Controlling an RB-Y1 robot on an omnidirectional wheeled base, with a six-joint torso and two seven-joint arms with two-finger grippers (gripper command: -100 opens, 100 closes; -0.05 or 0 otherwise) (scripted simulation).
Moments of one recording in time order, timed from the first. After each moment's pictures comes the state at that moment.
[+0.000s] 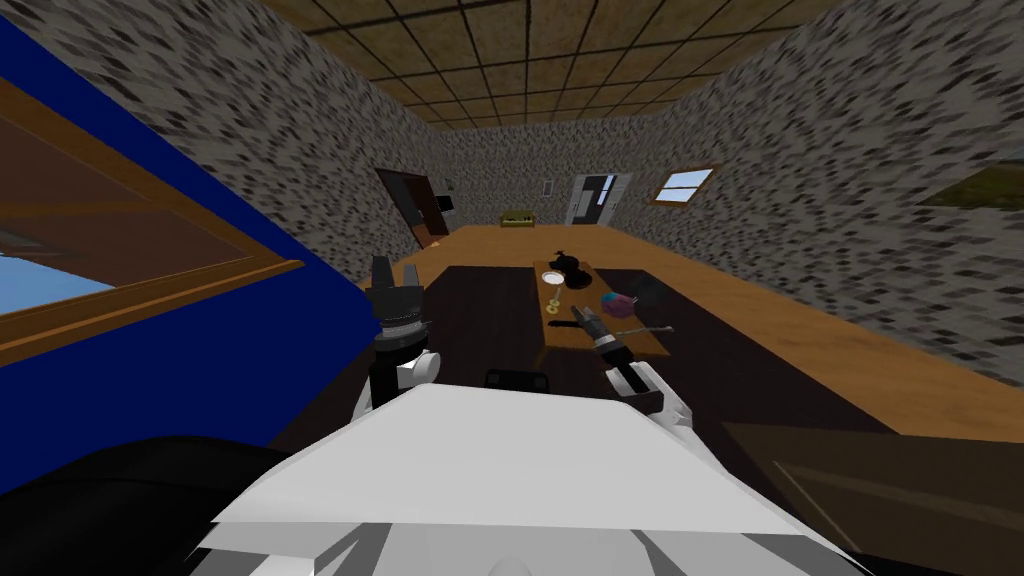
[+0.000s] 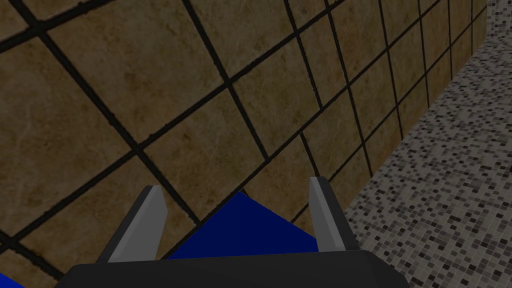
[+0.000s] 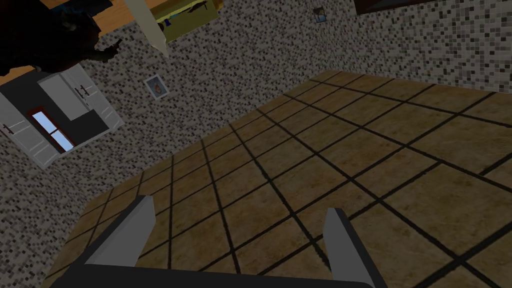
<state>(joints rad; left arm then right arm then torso) 0.52 0.04 0.07 -2.40 0.00 -0.57 -0.12 0.32 -0.50 0.04 -1.69 0.31 -0.44 0.31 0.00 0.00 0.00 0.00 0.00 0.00</state>
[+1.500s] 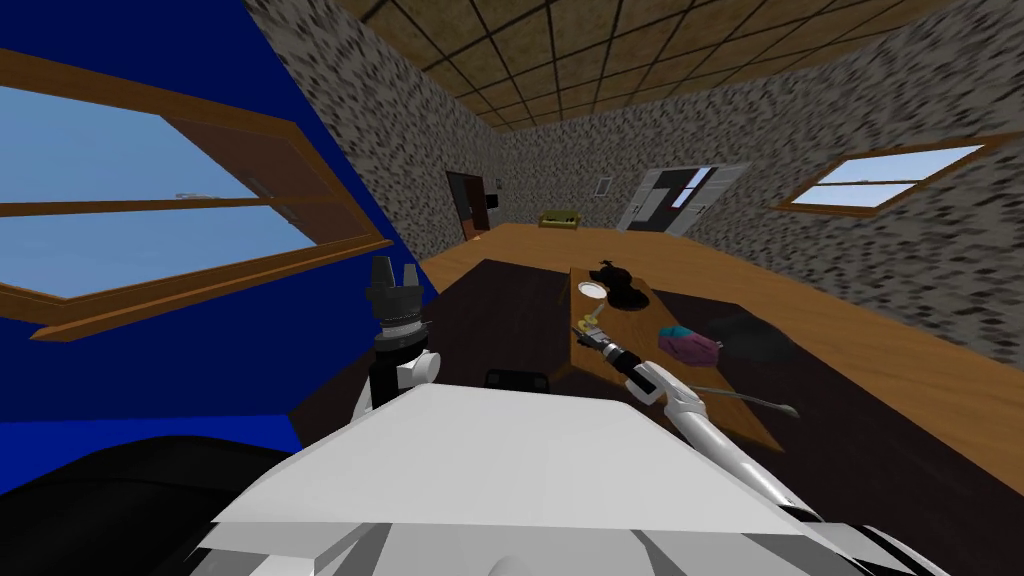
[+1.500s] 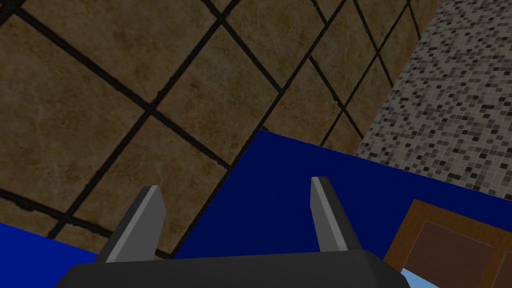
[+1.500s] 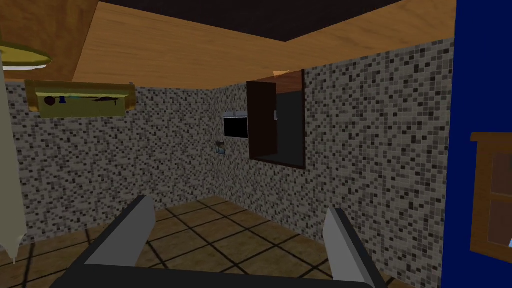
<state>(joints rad) 0.52 0.04 0.07 -2.40 0.00 -0.57 -0.12 0.18 -0.70 0.17 -1.26 0.53 -0.54 0.40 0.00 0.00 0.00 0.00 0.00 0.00</state>
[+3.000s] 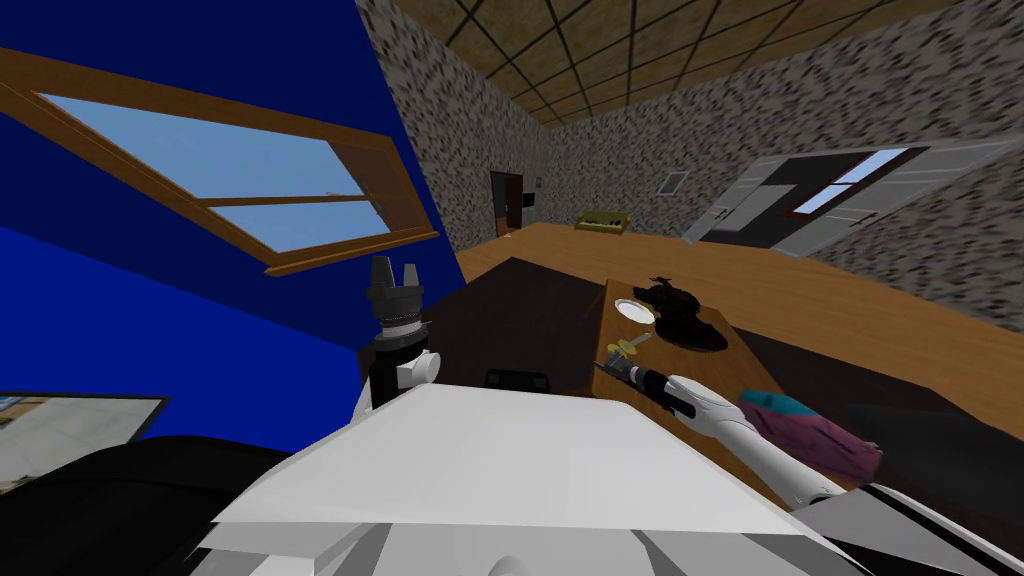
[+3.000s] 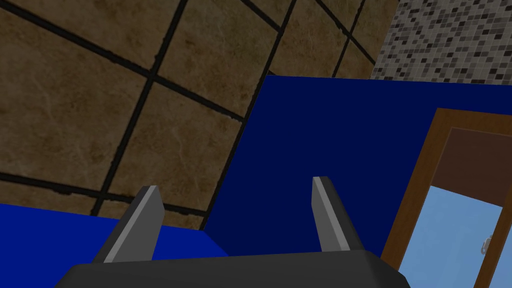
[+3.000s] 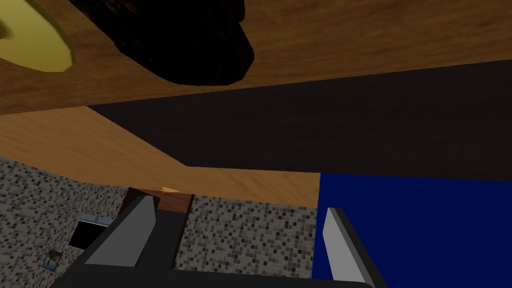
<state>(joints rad) 0.52 0.04 0.07 -2.40 0.00 -0.57 -0.12 0.08 -0.88 0.39 -0.85 0.75 -0.64 0.45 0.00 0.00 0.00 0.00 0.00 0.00</state>
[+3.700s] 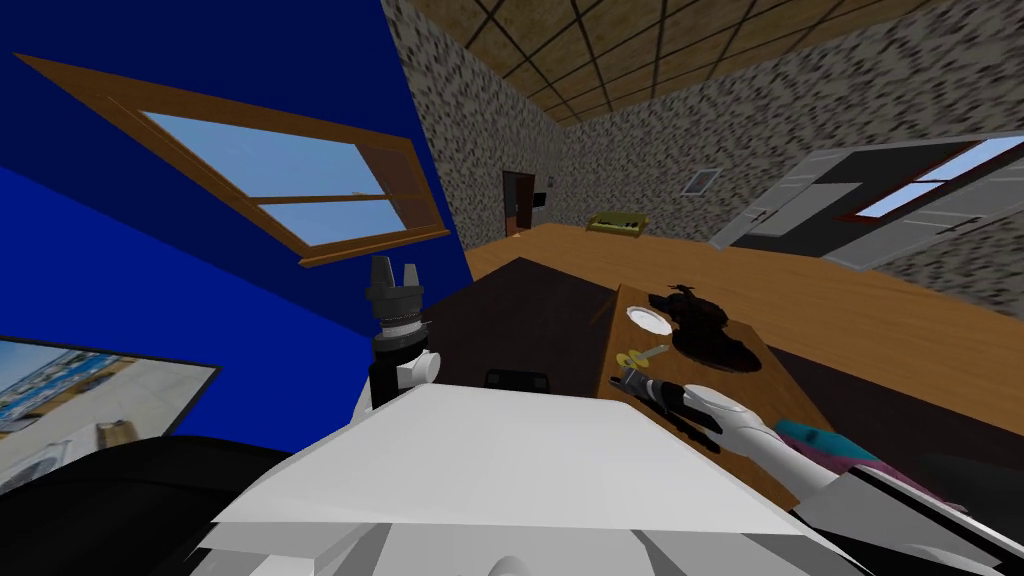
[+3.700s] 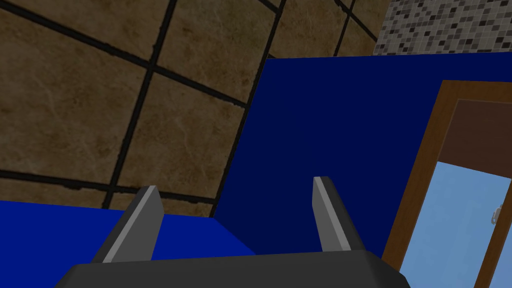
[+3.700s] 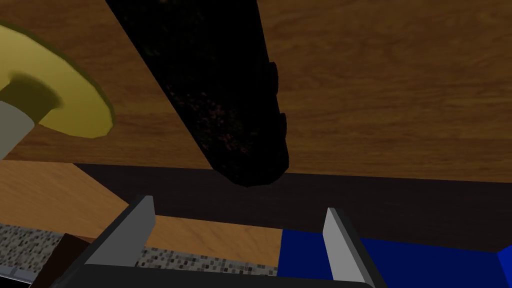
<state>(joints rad) 0.52 0.04 0.07 -2.40 0.00 -0.57 -0.12 0.03 -0.93 0.51 -0.66 0.83 -0.69 0.47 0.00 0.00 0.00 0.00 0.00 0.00</state>
